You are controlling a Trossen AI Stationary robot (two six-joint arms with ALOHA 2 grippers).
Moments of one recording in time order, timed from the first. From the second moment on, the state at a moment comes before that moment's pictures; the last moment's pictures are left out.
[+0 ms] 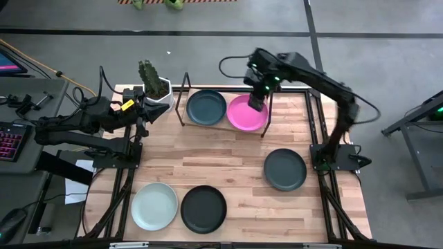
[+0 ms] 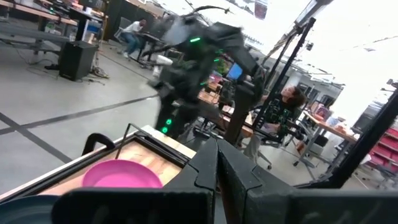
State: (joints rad) left arm -0.01 0.59 0.84 -0.17 -0.31 -0.39; right arm -0.48 1.75 1.98 -1.36 -0.19 -0.08
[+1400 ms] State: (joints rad) left arm -0.05 0.71 0.90 -0.23 -0.08 -0.40; right arm 0.13 1.09 1.05 -0.20 0.07 0.45
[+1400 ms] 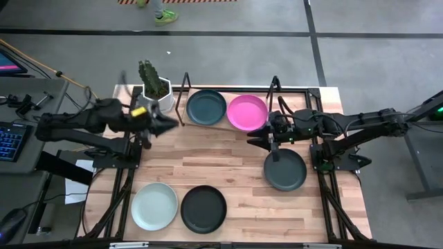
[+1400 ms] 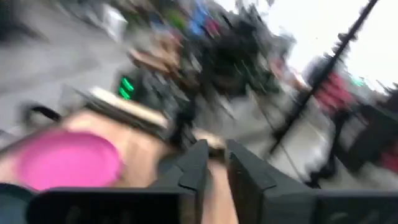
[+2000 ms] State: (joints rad) left arm -0.55 1.04 0.78 -0.91 0.10 -0.43; right arm 0.13 1.09 1.05 -0.20 0.07 0.45
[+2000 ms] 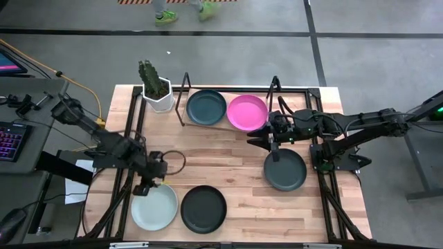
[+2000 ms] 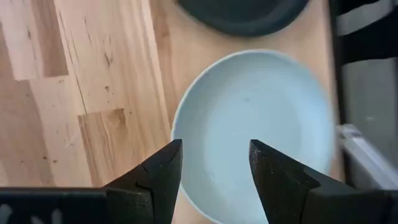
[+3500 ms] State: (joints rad) left arm -0.60 1.04 0.39 -0.52 0.05 -0.46; right arm 0.13 1.09 1.05 -0.25 0.07 0.45
